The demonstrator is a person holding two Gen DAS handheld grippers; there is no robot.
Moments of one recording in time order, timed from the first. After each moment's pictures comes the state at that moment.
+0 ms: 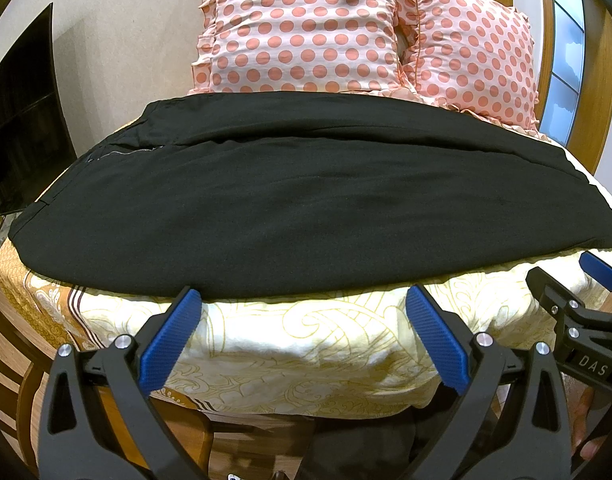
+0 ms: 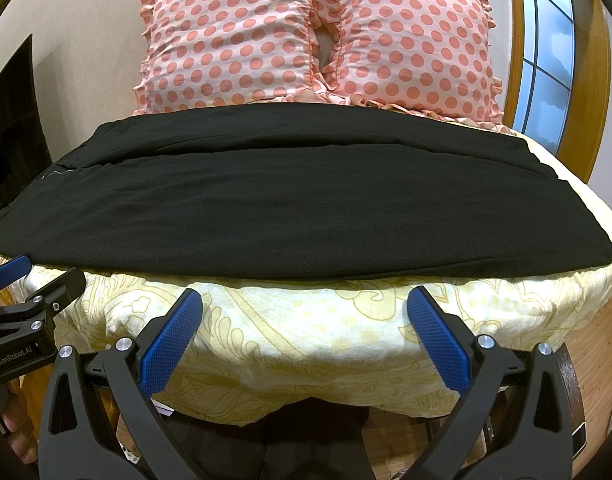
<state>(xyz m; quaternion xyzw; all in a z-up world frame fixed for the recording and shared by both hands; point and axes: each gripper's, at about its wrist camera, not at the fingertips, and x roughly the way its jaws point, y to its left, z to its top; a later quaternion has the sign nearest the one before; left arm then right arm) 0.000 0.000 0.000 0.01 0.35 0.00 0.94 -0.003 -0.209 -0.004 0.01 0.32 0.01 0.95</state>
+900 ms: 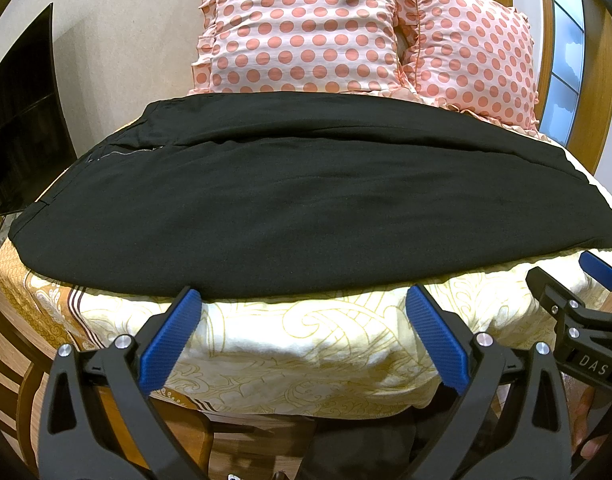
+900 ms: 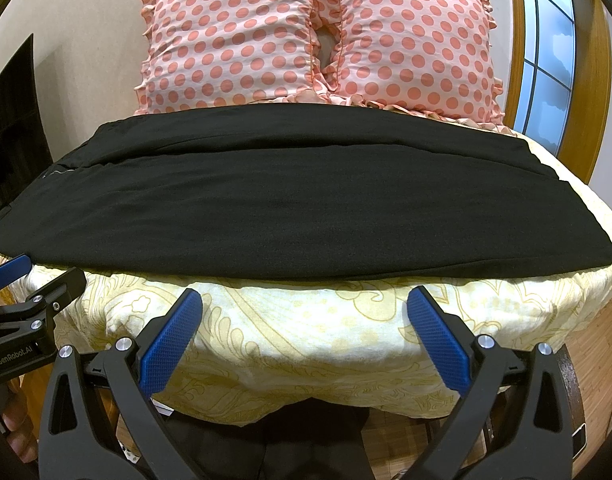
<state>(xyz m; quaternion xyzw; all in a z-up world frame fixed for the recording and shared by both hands) 0.000 0.000 0.000 0.01 0.35 0.00 0.94 -0.004 -0.208 -0.003 0.01 0.32 0.01 0.95</state>
